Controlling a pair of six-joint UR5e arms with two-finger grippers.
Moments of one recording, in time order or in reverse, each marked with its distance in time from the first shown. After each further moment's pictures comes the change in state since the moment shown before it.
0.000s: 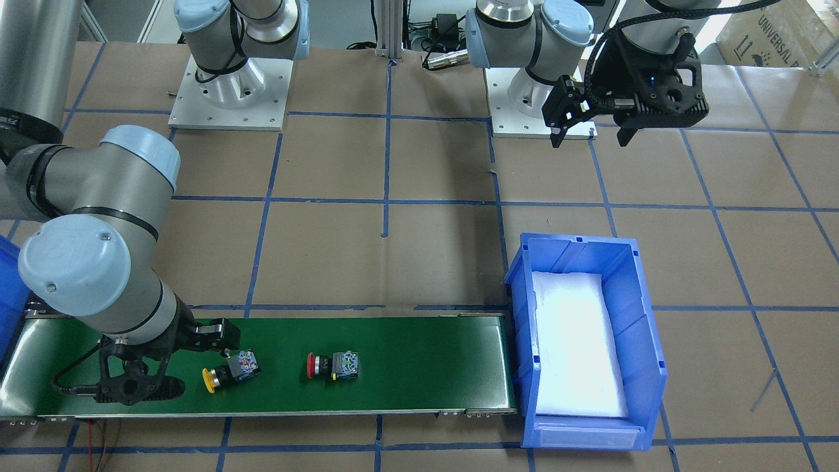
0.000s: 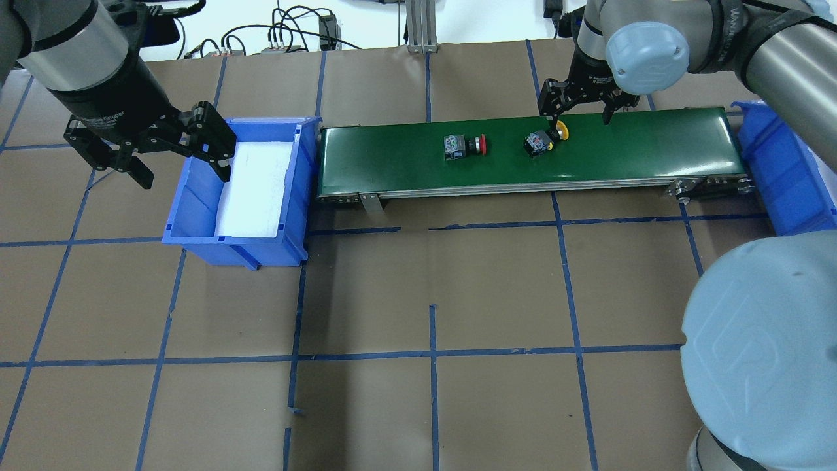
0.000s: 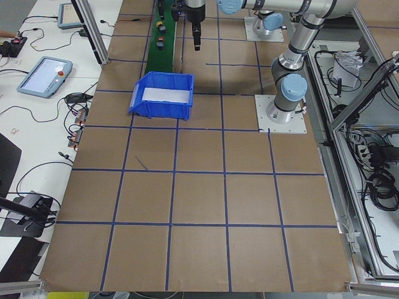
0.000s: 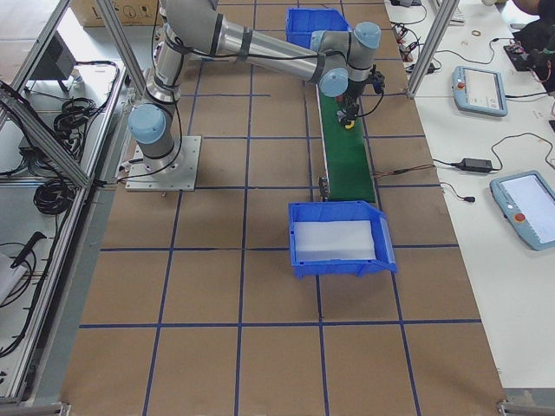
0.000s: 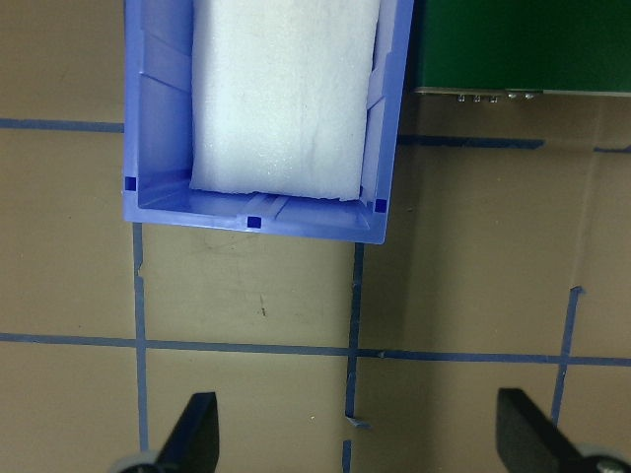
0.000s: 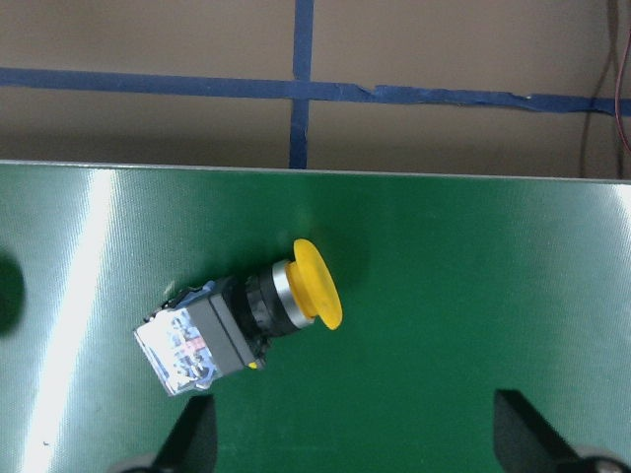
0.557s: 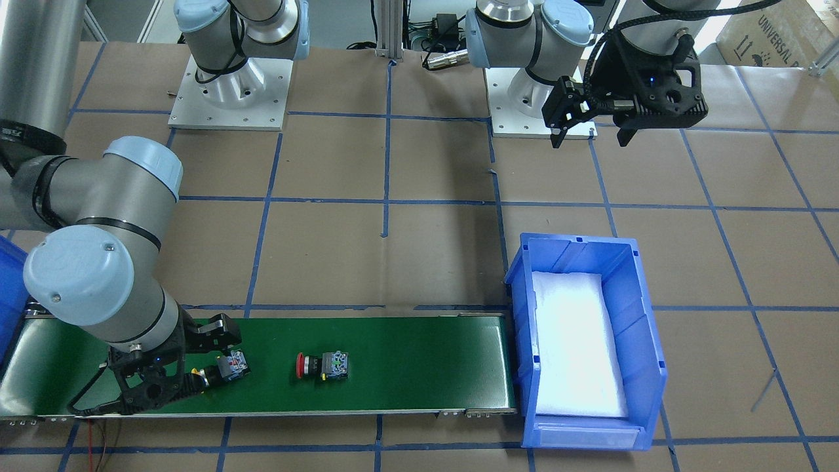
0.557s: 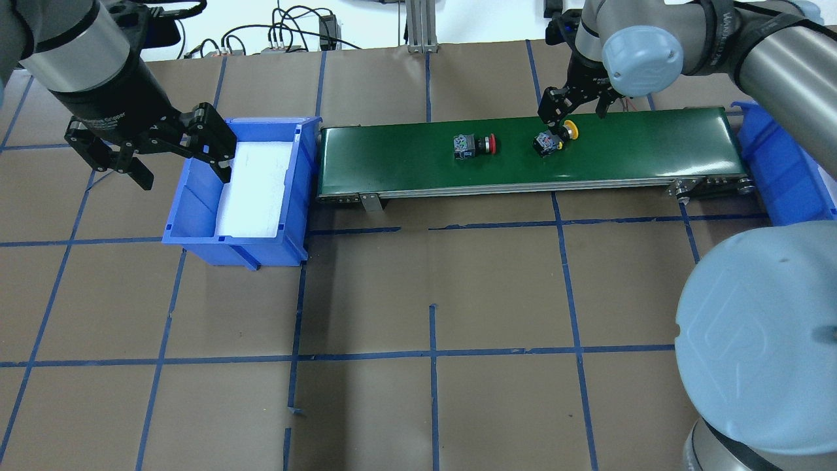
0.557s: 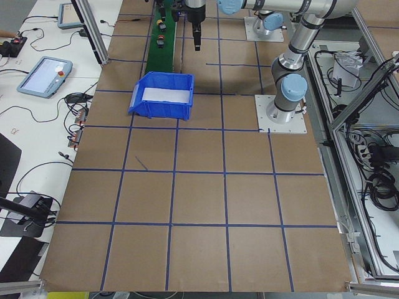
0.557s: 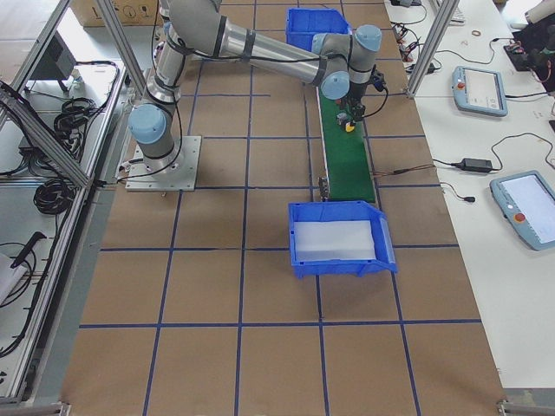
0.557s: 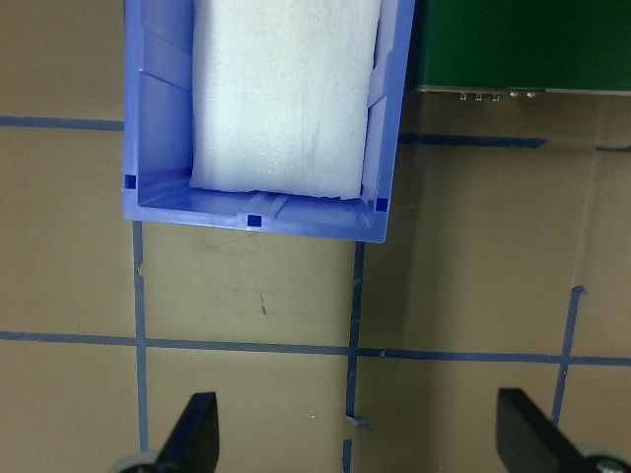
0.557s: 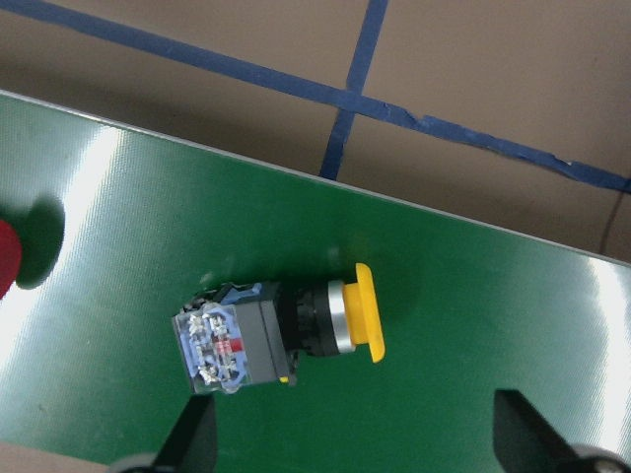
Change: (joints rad) left arm -0.001 0.000 -0.003 0.000 0.006 -0.002; right arm 0.000 0.020 -0.004 -0.028 0.001 -0.264
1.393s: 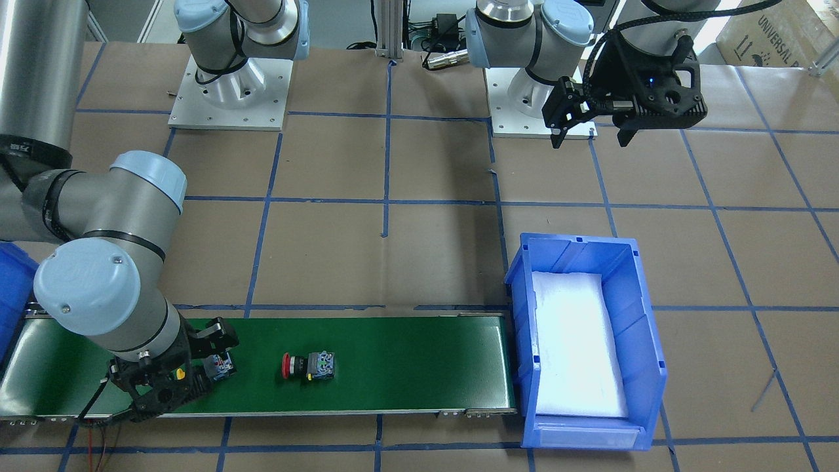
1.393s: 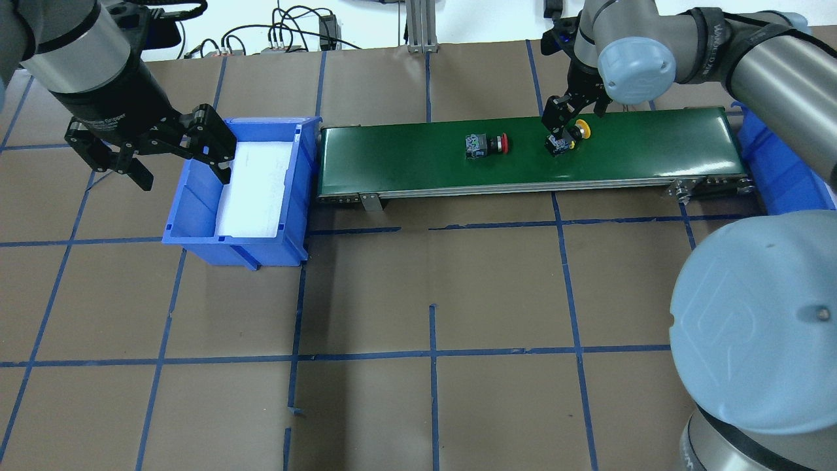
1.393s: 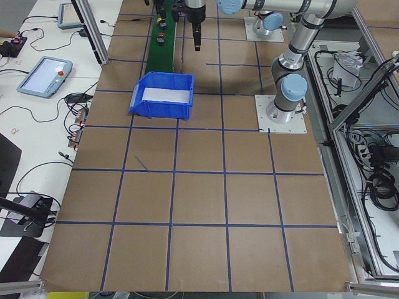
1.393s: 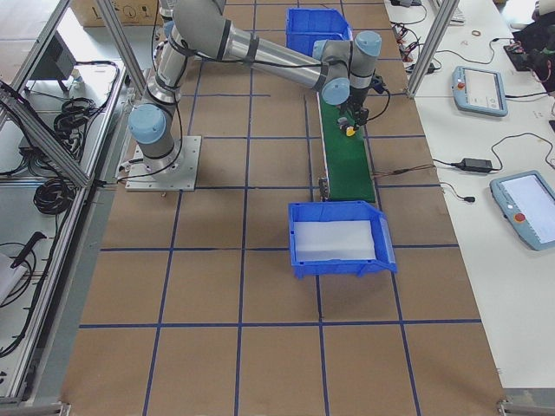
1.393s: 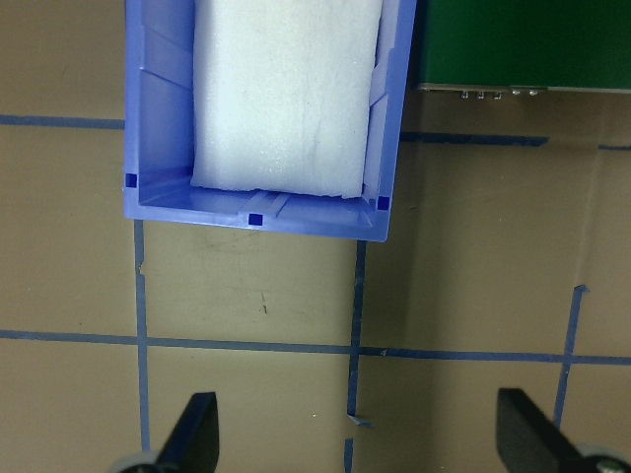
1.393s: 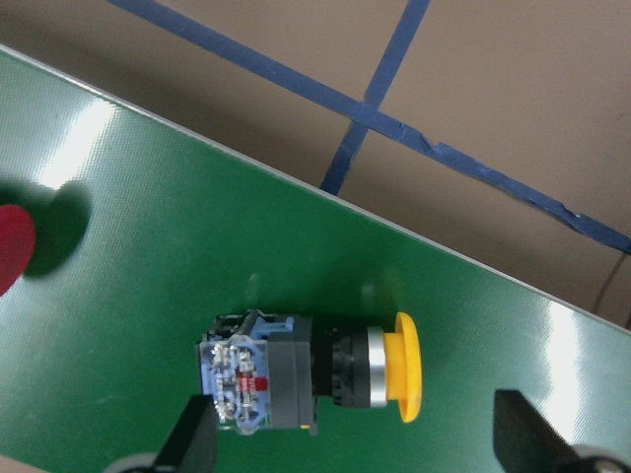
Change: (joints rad) left arm 0.000 0.000 -0.002 0.000 0.004 0.005; right arm -0.003 0.021 0.015 -0.045 -0.023 -0.112
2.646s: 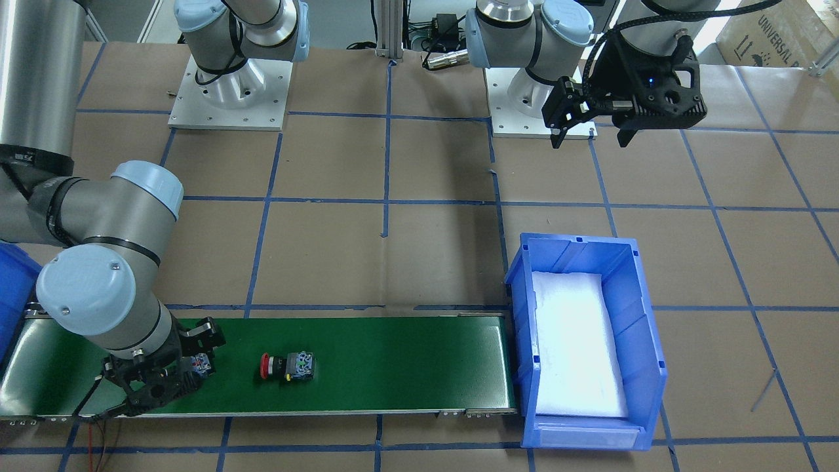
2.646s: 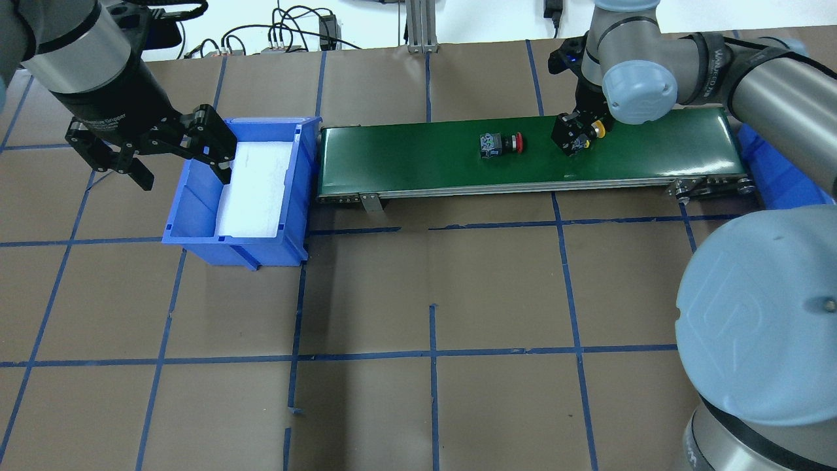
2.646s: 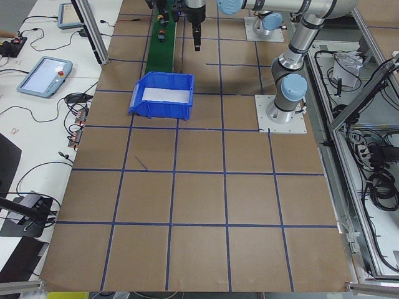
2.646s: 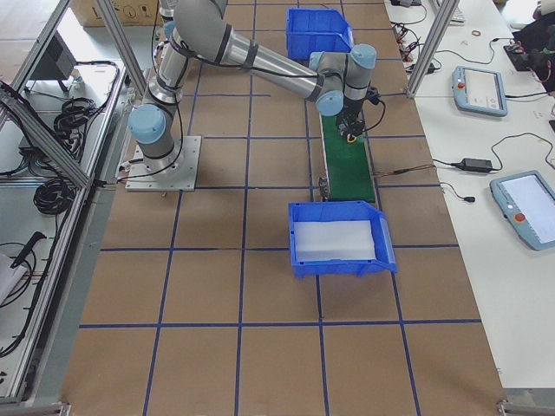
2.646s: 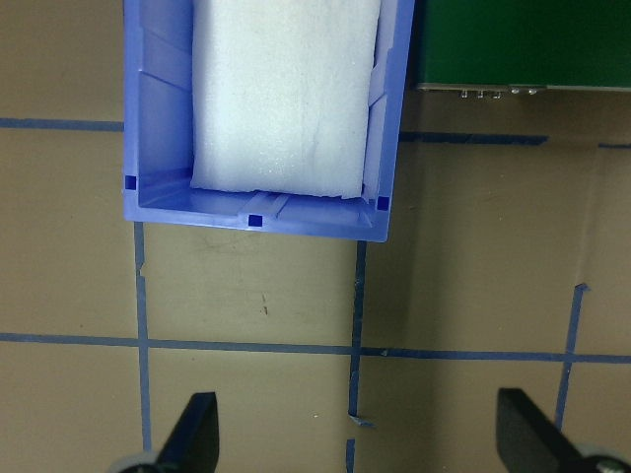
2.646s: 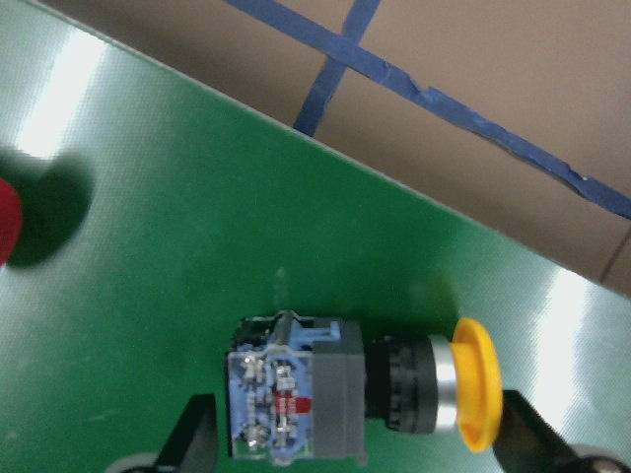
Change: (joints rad) left arm 0.000 0.000 0.000 0.001 -0.002 0.002; right arm -0.036 0.000 0.074 -0.071 -0.025 -0.040
